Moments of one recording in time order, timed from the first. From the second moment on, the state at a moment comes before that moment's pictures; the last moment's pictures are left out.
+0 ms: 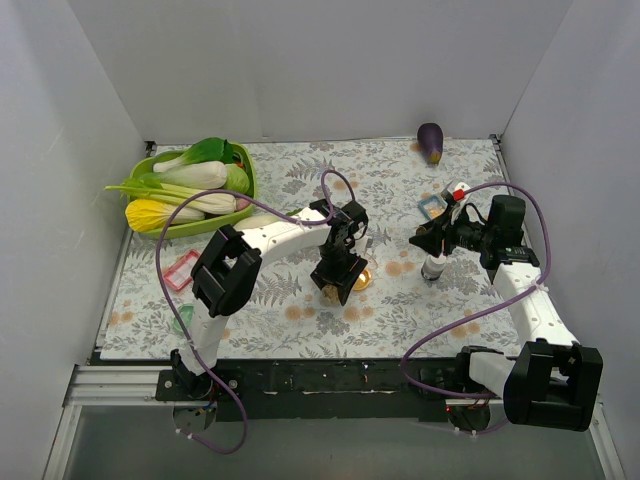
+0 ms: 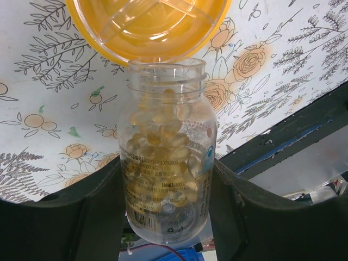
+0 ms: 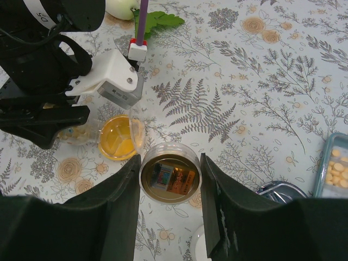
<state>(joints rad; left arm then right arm) -0.86 2.07 1.65 -1.08 0.31 -0.24 -0.07 1.11 0.72 -0.17 -0.99 -0.35</state>
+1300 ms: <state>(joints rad) -0.83 2.01 1.53 -0.99 0.37 -0.24 -0.07 1.11 0.72 -0.17 -0.99 -0.35</state>
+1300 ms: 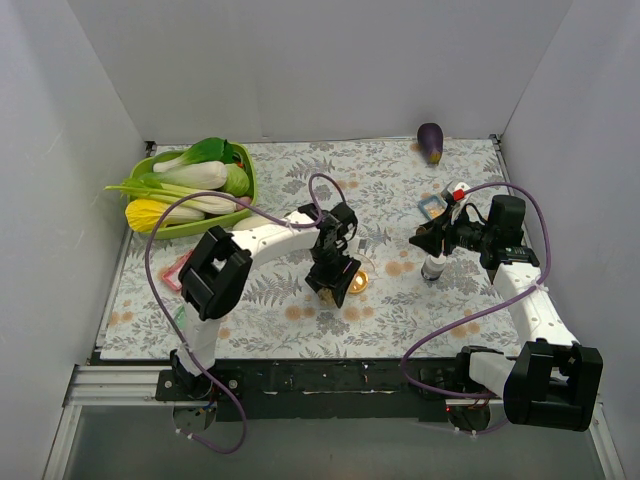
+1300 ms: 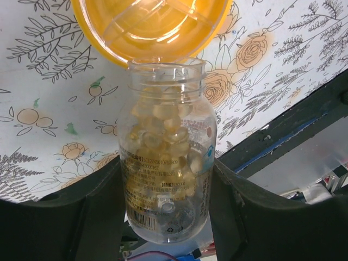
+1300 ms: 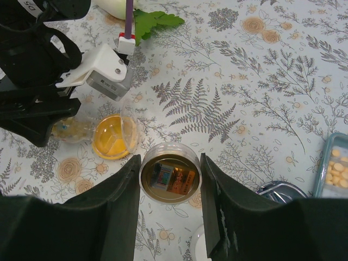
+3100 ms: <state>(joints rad) -0.83 1.67 1.07 -0.52 0.35 -0.11 -0.07 1.11 0.72 -0.17 -0.99 -0.36</state>
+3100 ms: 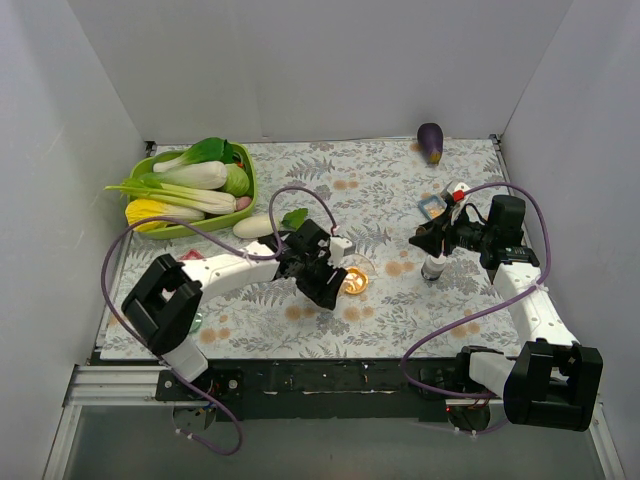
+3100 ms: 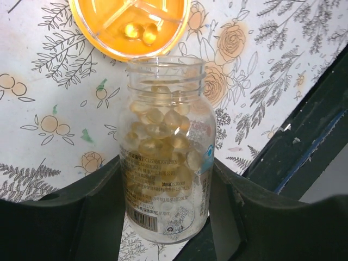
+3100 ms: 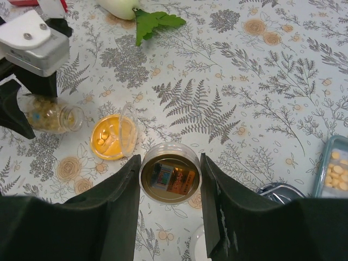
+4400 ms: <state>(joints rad) -0.88 1.02 0.36 0.67 0.56 -0.05 0.56 1.30 1.37 -1.14 -1.10 -1.22</state>
